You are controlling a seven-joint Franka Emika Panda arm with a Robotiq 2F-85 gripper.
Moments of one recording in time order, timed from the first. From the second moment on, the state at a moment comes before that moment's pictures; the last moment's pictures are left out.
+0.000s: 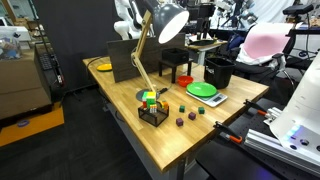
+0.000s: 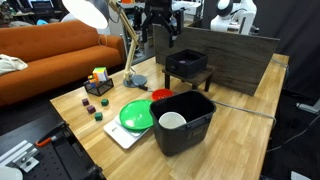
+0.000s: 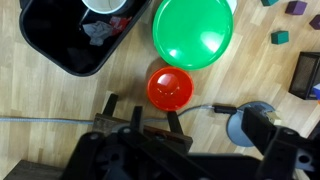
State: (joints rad) arm -0.02 -0.04 -0.19 -2.17 0.06 2.12 -0.57
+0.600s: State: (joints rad) arm -0.04 0.13 -0.18 -2.01 0.08 2.12 -0.52
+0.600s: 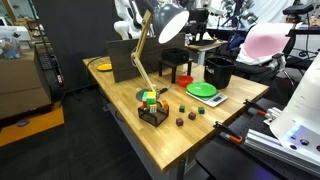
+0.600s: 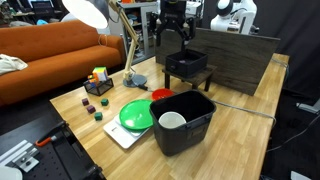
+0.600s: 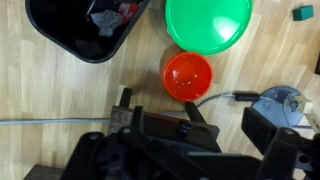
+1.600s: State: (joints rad) arm -0.07 0.25 -0.14 -1.88 0.08 2.07 -0.43
